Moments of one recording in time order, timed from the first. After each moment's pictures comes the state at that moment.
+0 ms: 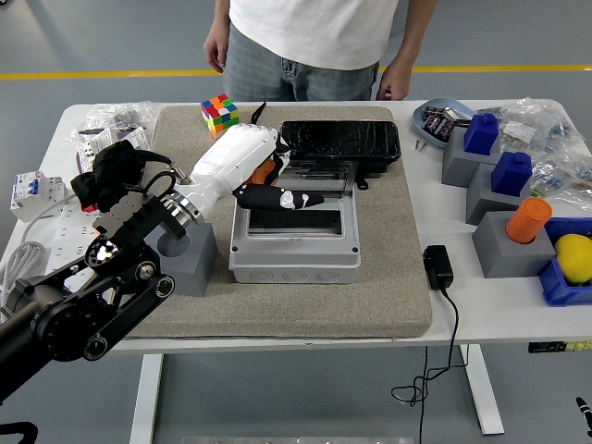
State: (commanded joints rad) left arm -0.57 0.22 -0.82 -1.29 2.03 0.20 -0.08; right arm 0.13 -0.14 1.57 0.21 -1.40 -0.16 -0.01
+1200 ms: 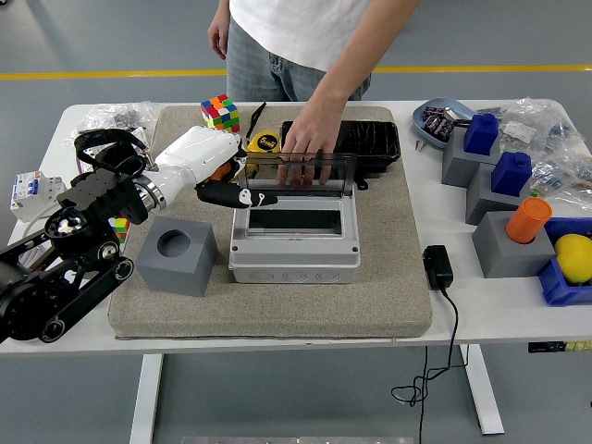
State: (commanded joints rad) left arm -0.62 0.38 -0.81 -1.29 2.04 0.04 0.01; right arm 0.12 -0.16 1.63 0.21 -1.43 -0.16 -0.01
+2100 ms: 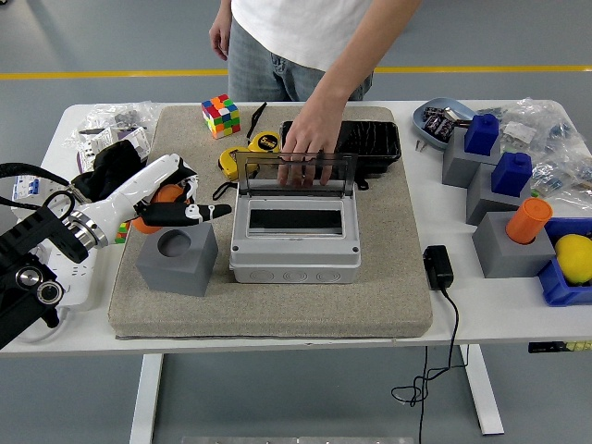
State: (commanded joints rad) left arm -0.41 0.55 -0.83 -1.46 1.37 0.07 -0.07; right arm 0.13 -0.17 1.66 0.21 -1.43 -0.17 0.00
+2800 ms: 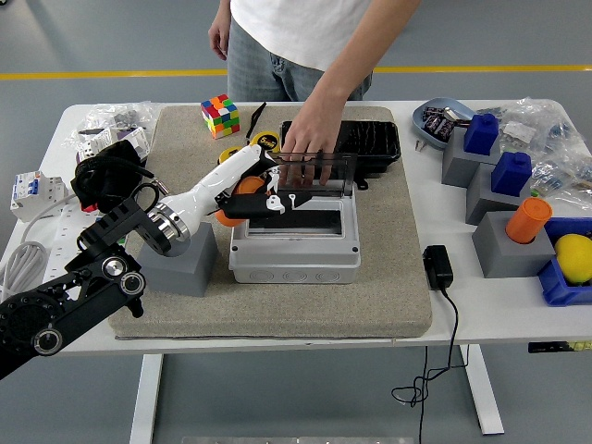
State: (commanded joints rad) left arm -0.57 0.32 -0.69 -1.36 1.35 0.13 -0.08; right arm 0.13 -0.18 1.65 0.20 -1.44 -0.17 0.00
